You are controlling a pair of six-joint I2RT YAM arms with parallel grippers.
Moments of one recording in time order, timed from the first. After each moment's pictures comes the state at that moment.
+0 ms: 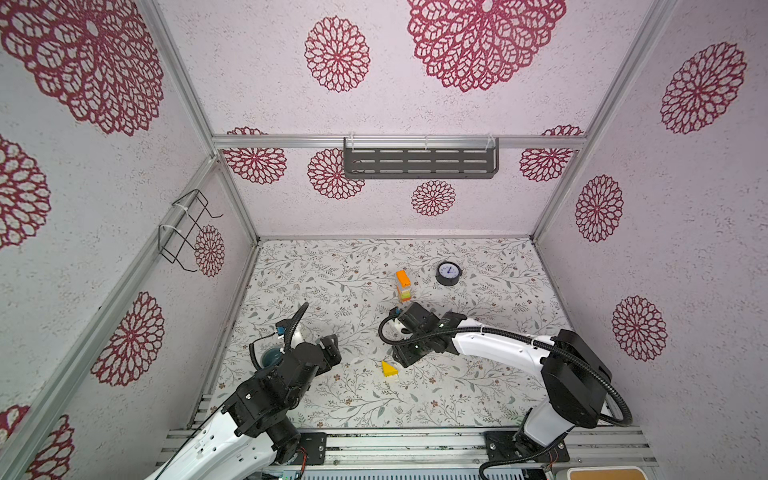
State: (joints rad) left arm -0.76 0.55 0.61 -0.77 -0.51 -0.99; right arm 0.97 1.63 1.10 -0.60 -0.07 0.30
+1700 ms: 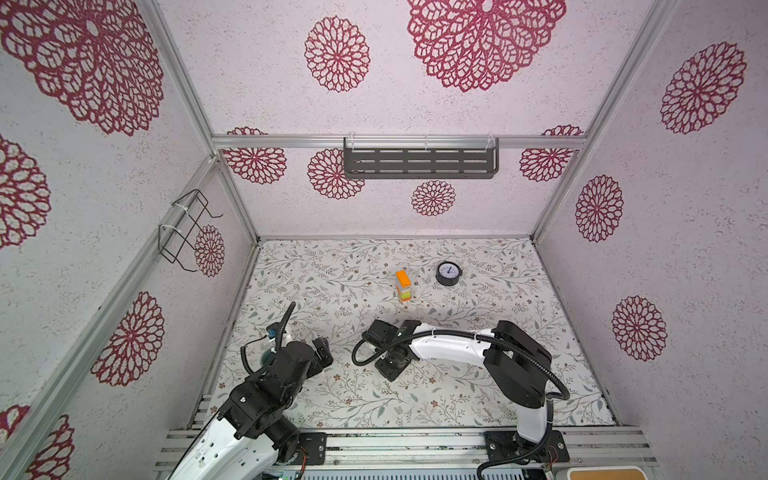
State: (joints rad) left arm -0.63 0.52 0.58 -0.82 -0.43 -0.94; right arm 1.09 1.94 1.32 -0.74 0.01 0.23
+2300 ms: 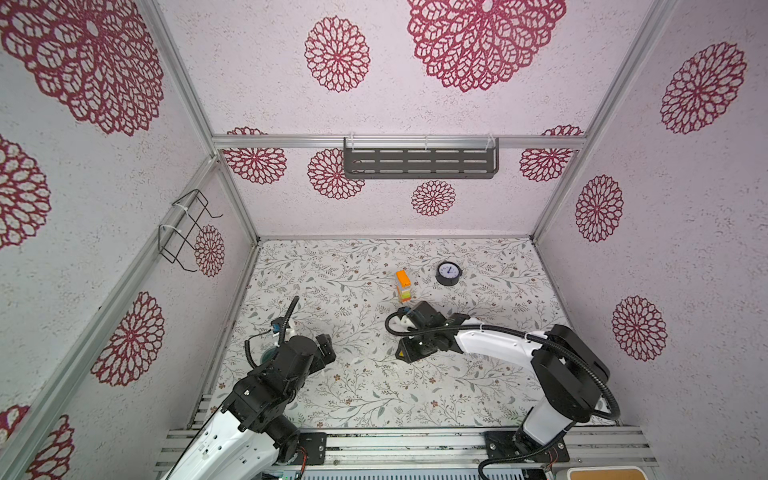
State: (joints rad) left arm -0.63 0.59 0.61 -0.79 -0.41 -0.91; right arm 0.83 1.62 0.94 -0.38 -0.29 0.46
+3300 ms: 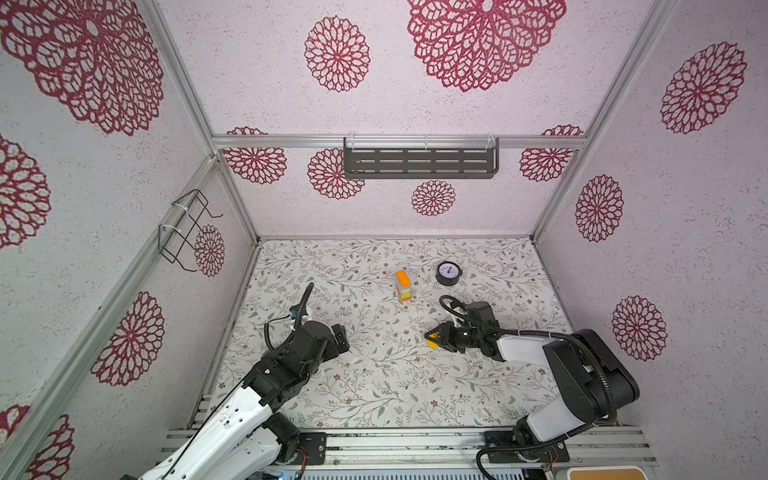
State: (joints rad) left arm -0.62 0.77 0.64 -0.62 -0.35 -0.86; right arm 0.40 1.58 0.56 0.22 -0.64 0.76
